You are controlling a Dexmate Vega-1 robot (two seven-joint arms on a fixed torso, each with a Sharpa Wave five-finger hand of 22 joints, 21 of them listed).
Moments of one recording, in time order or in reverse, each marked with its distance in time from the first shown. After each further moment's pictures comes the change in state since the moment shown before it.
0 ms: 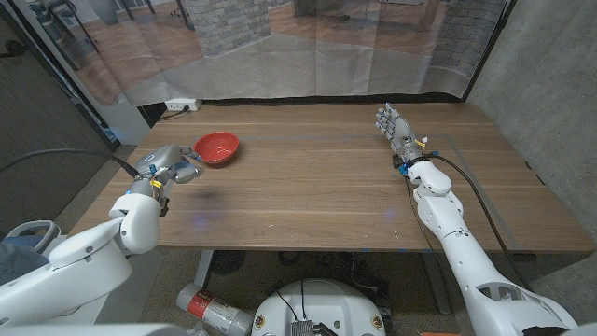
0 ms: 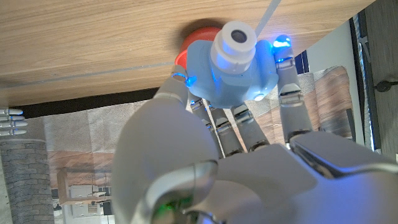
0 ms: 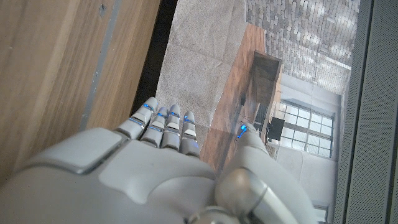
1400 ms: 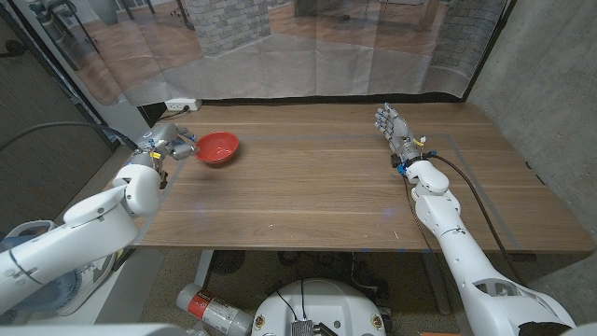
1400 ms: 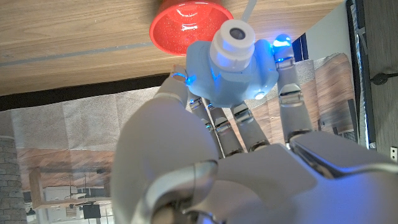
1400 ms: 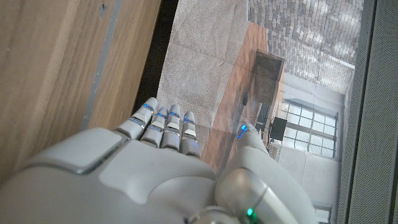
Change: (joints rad) left arm -0.283 0.026 0.136 0.141 -0.045 -0.023 -0.058; left_hand 0.000 0.000 0.000 0.000 0.000 0.023 -0.005 0.008 -0.005 0.023 -0.013 -0.007 0.019 0.021 -0.001 -0.009 0.019 0.000 0.000 0.027 0.000; right arm 0.018 0.013 0.002 0.028 -0.010 0.007 -0.001; right_hand 0.000 0.000 -0.004 -0.004 0.000 0.000 0.000 0.000 0.000 0.000 0.000 0.000 0.000 0.000 0.000 0.000 0.000 0.004 -0.004 -0.014 0.000
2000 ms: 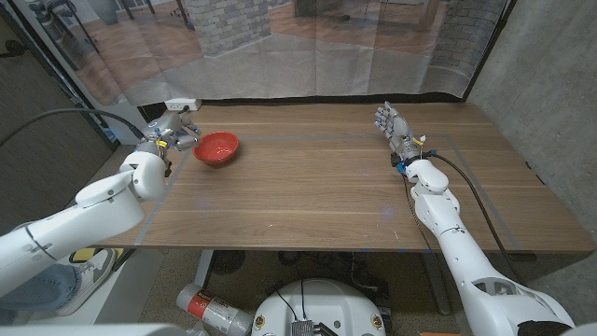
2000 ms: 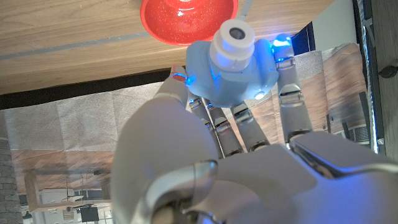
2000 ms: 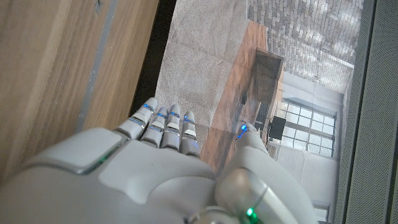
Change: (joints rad) left arm -0.193 0.035 0.147 0.072 -0.027 -0.010 -0.005; left_hand 0.000 0.000 0.000 0.000 0.004 0.013 -0.005 0.007 0.000 0.011 -0.011 -0.008 0.009 0.005 -0.006 -0.001 0.005 0.000 0.000 0.010 0.000; right arm 0.002 0.002 0.000 -0.004 -0.004 0.001 -0.009; right_hand 0.000 0.000 0.000 0.000 0.000 0.000 0.000 0.000 0.000 0.000 0.000 0.000 0.000 0.000 0.000 0.000 0.000 0.000 0.000 -0.008 0.005
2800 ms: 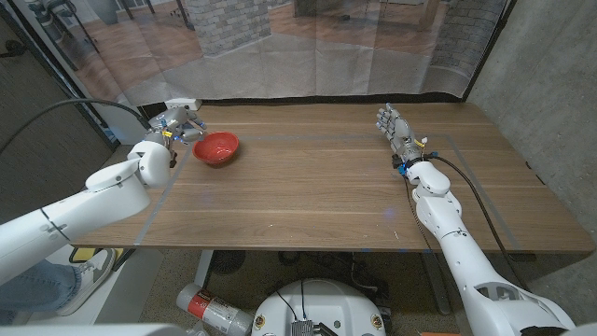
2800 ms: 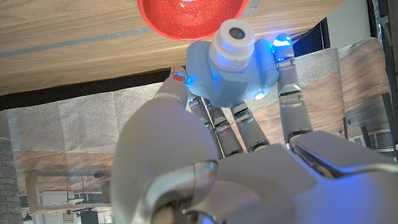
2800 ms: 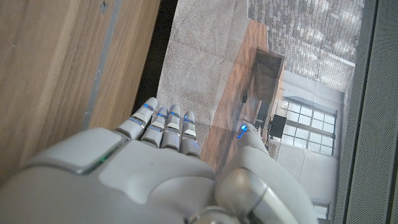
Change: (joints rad) left arm -0.154 -0.005 0.122 0.085 -0.006 -0.052 -0.045; left_hand 0.000 0.000 0.000 0.000 -0.001 0.006 -0.006 0.004 0.000 0.009 0.002 -0.003 0.009 0.002 0.003 -0.007 0.014 0.000 0.000 0.013 0.000; right arm -0.023 -0.005 0.005 -0.025 0.006 -0.008 -0.004; right_hand 0.000 0.000 0.000 0.000 0.000 0.000 0.000 0.000 0.000 0.000 0.000 0.000 0.000 0.006 -0.006 0.000 0.000 0.007 0.000 -0.008 0.000
